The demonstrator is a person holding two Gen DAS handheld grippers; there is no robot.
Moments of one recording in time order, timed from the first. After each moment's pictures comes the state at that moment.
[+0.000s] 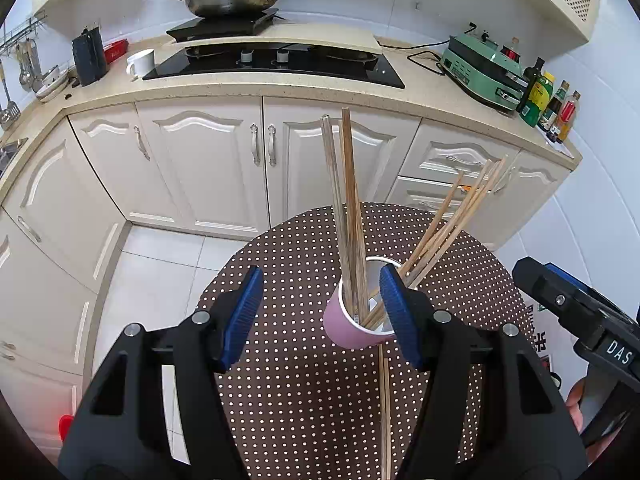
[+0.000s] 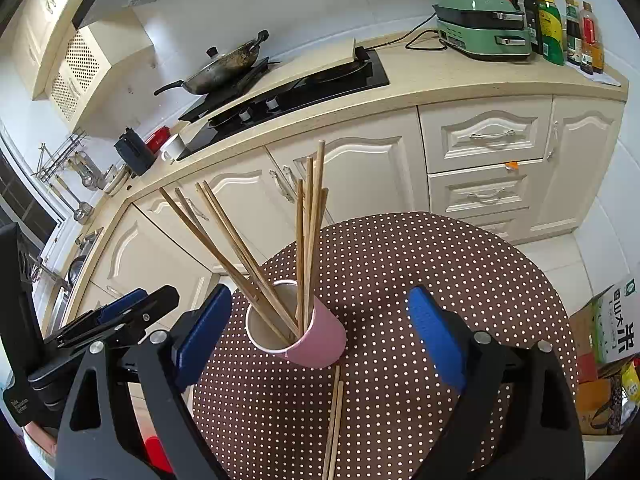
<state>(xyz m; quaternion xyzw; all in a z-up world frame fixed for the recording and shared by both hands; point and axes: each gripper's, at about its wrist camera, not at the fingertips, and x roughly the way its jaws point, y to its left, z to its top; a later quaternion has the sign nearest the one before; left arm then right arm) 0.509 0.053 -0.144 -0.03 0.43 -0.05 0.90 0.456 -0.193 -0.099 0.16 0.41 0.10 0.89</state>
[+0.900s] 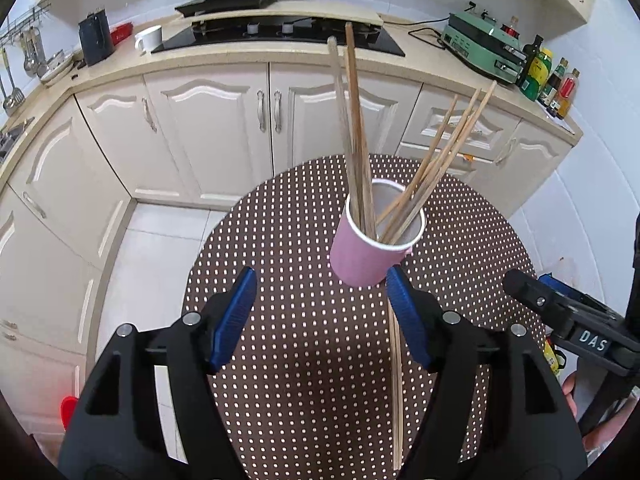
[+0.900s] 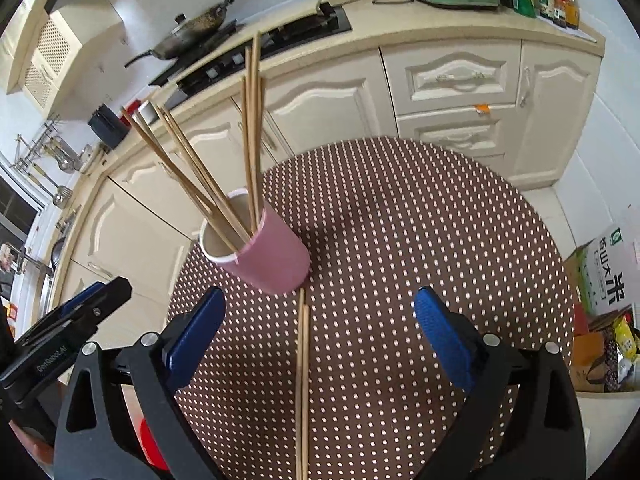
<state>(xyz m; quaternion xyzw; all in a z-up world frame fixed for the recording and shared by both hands) 0.452 0.057 -0.177 -0.03 0.46 -0.05 0.88 0.407 -0.202 -0.154 0.16 0.49 0.07 0.86</state>
